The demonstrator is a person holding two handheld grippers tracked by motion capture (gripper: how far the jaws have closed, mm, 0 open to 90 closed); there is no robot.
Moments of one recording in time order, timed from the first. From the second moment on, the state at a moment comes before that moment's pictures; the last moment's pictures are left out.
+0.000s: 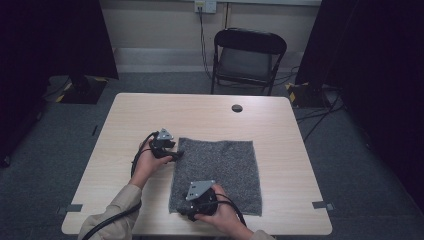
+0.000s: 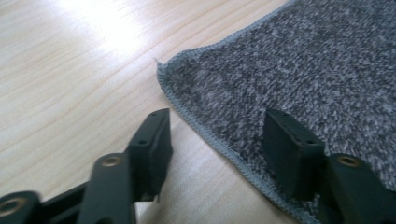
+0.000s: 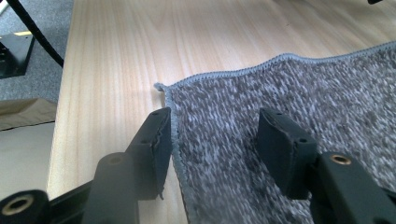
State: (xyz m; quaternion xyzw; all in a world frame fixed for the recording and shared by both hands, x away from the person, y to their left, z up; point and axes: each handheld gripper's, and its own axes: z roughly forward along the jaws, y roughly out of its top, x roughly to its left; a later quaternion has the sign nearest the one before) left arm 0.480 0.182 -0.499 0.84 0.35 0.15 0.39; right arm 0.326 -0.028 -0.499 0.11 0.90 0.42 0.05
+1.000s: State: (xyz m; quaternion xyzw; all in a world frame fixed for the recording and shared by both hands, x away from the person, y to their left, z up) left arm 0.479 0.171 -0.481 0.86 0.32 0.10 0.38; right arm 0.322 -0.035 -0.491 0.10 0.90 0.42 0.05
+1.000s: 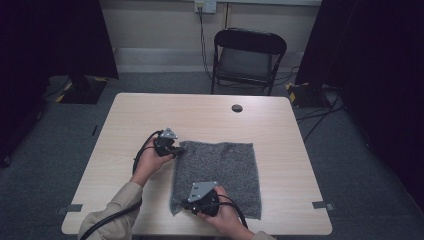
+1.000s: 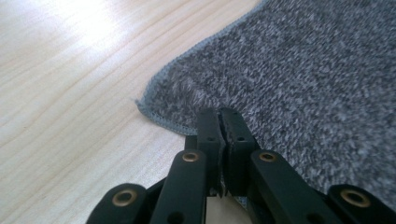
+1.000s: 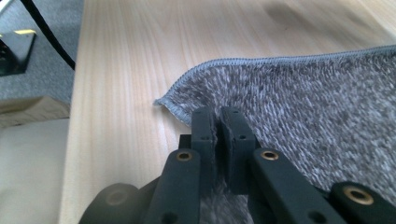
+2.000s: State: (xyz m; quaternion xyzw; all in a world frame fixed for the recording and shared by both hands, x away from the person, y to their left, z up) left arm 0.470 0.185 -0.417 0.85 0.29 0.11 0.42; right arm 0.319 -0.028 -0.451 0.10 0.86 0.49 0.01
